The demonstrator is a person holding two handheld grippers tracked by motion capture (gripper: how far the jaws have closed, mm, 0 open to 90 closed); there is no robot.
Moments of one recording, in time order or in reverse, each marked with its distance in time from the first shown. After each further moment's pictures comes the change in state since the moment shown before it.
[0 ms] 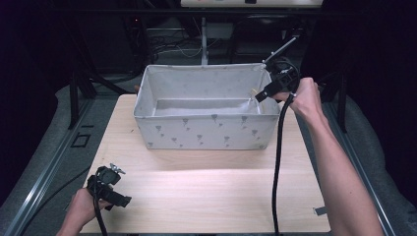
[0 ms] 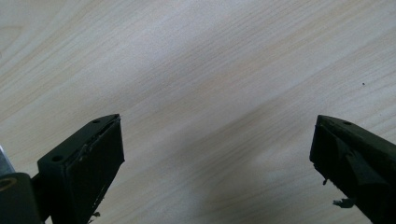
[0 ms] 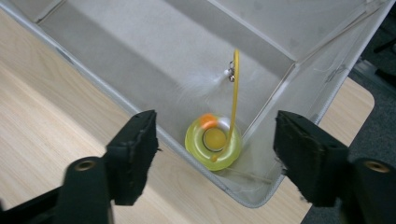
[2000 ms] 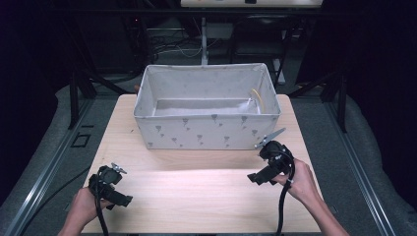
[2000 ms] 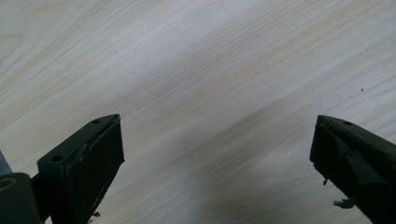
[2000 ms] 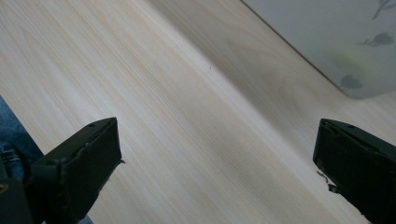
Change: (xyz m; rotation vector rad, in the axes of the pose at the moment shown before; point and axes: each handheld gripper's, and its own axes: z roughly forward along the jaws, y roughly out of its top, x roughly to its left) left arm -0.002 0.003 0.001 -0.009 0.011 0.008; right arm 0.100 -0.165 0.070 0.048 0.143 -0.109
